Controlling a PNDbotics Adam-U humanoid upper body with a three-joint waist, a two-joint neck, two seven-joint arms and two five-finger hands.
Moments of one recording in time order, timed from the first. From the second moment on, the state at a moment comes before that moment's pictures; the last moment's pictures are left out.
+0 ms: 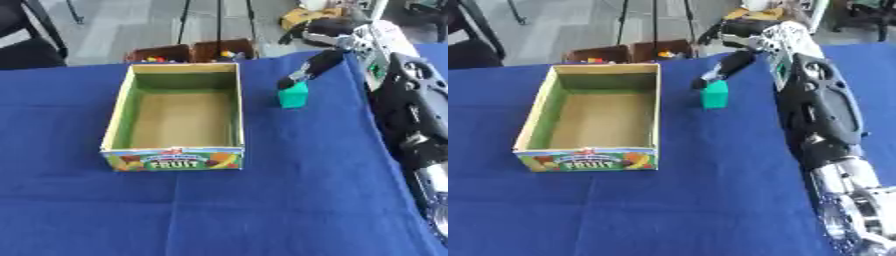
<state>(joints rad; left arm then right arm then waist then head) -0.29 0.27 0.08 -1.98 0.14 -0.53 -0.11 -1.30 -0.38 -0.28 -0.70 1.41 -0.62 0.50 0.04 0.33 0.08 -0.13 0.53</state>
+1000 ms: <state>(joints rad) -0.29 0.26 0.08 -1.98 0.12 -0.53 -0.12 -1.31 -0.41 -0.30 -0.69 1.38 -0.60 0.56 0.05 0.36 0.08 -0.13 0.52</state>
